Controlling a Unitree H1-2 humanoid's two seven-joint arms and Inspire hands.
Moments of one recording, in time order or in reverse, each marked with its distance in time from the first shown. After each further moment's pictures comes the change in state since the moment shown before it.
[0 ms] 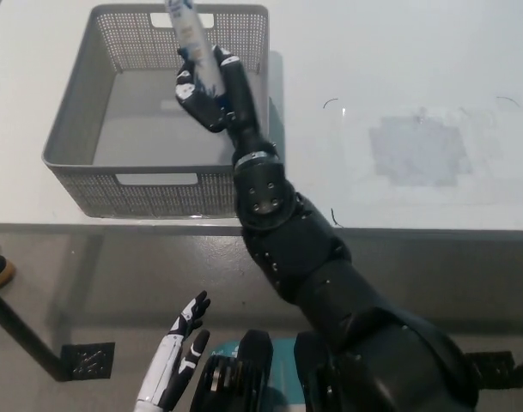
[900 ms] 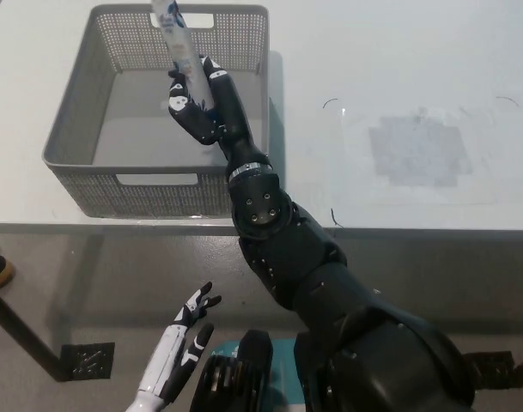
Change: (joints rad) left_arm -0.021 0.012 -0.006 -0.019 -0.001 0.000 -0.029; right_arm -0.008 0.001 -0.015 0.073 0.016 -0.099 0.051
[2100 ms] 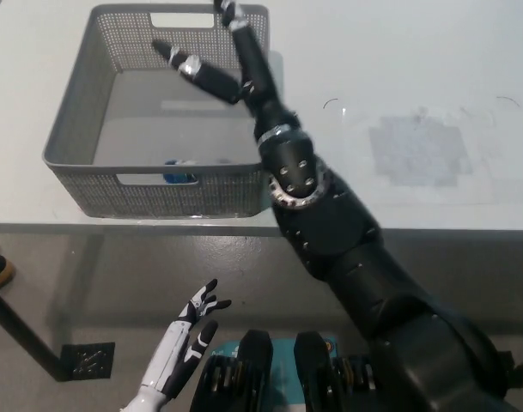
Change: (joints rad) left_arm -0.015 0.002 0.004 0.002 -0.001 0.000 -0.032; right_arm 0.037 -0.109 0.024 -0.287 -0.012 0.008 0.087
